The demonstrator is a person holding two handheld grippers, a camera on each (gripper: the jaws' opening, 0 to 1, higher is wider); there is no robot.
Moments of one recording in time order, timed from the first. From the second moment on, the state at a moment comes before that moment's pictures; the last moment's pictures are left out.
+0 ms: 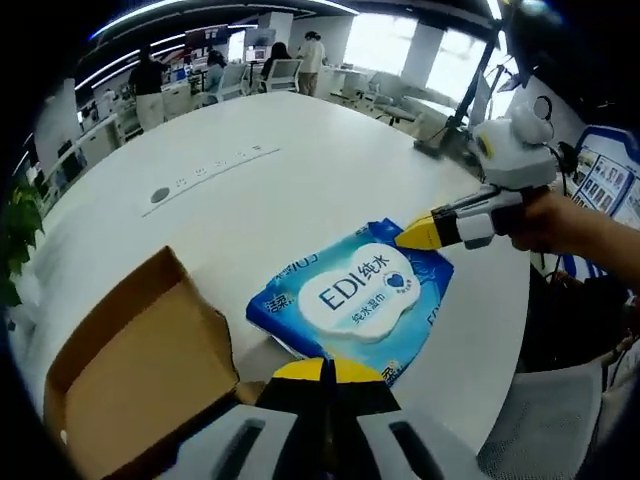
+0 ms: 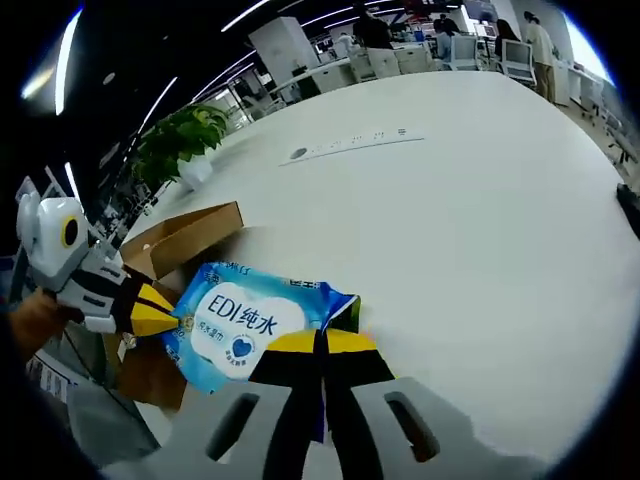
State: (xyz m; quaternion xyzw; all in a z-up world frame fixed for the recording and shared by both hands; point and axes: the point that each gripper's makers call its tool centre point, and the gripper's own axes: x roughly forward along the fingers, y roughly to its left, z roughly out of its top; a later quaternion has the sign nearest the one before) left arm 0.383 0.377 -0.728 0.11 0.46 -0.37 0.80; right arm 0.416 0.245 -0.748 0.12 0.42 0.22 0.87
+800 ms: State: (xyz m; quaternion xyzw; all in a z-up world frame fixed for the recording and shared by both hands) left arm 0.382 0.379 -0.738 0.20 0.45 -0.37 0.79; right arm 0.416 0.248 -0.760 0.14 0.41 0.21 0.88
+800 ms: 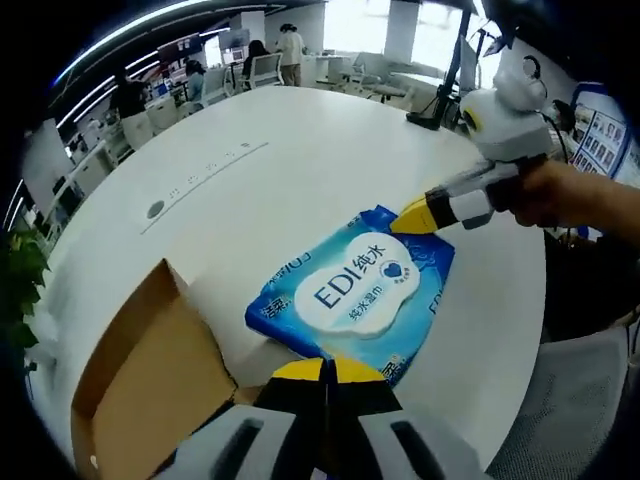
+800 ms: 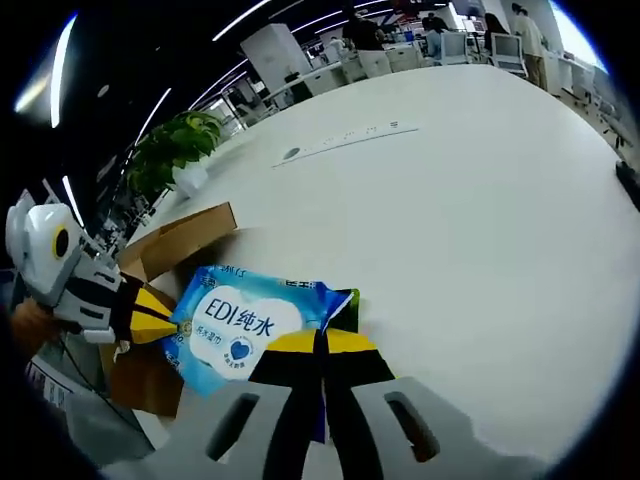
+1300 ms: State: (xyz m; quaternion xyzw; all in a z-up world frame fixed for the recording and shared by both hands) left arm 0.376 0.379 -0.729 0.19 0.43 -0.37 0.80; right arm 0.417 0.243 -0.754 0.15 0.40 0.20 0.88
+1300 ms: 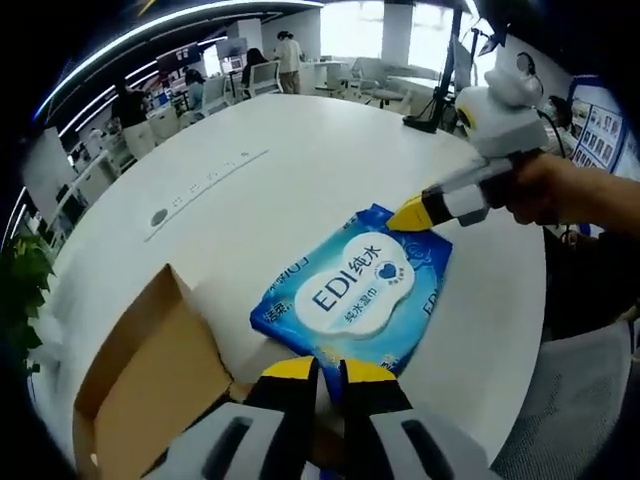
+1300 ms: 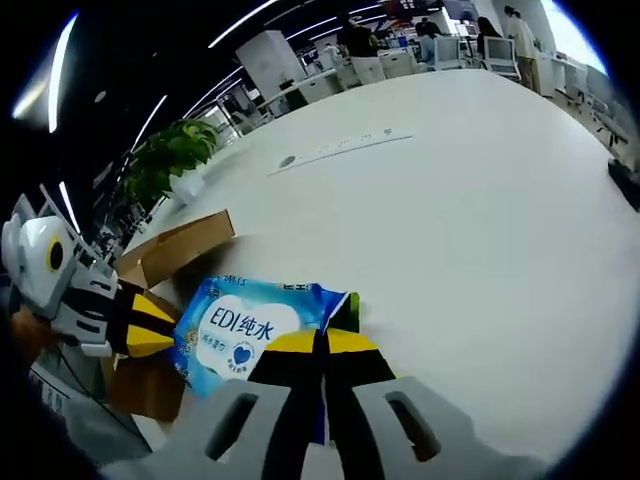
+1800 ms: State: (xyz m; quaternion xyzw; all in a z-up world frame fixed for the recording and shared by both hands) left arm 0.368 0.380 -0.701 0.15 0.40 -0.37 0.82; right arm 0.412 0.232 -0.732 0.12 0.37 0.19 0.90
